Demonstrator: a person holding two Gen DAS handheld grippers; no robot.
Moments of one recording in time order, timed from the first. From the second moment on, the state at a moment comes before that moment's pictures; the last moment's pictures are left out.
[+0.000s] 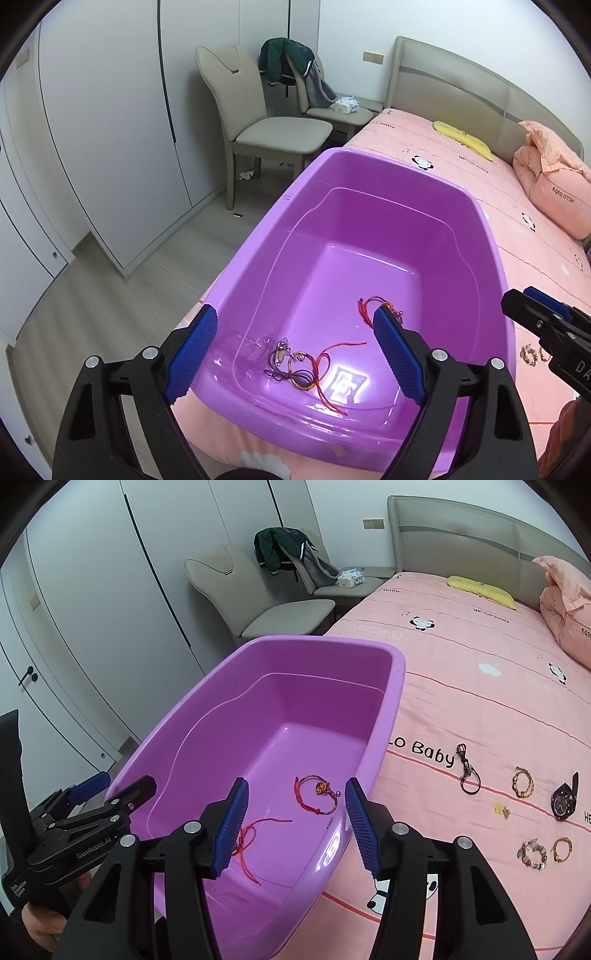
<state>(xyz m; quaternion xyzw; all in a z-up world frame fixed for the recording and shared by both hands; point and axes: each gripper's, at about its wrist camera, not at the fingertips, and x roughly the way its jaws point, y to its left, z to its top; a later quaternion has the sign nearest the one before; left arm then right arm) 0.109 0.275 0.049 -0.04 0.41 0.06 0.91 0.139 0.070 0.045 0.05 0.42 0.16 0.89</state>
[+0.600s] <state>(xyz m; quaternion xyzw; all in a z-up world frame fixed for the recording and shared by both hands) 0.069 0.235 0.052 -0.03 0.41 0.03 0.91 0.082 0.015 0.039 0.10 0.41 0.15 0.89</state>
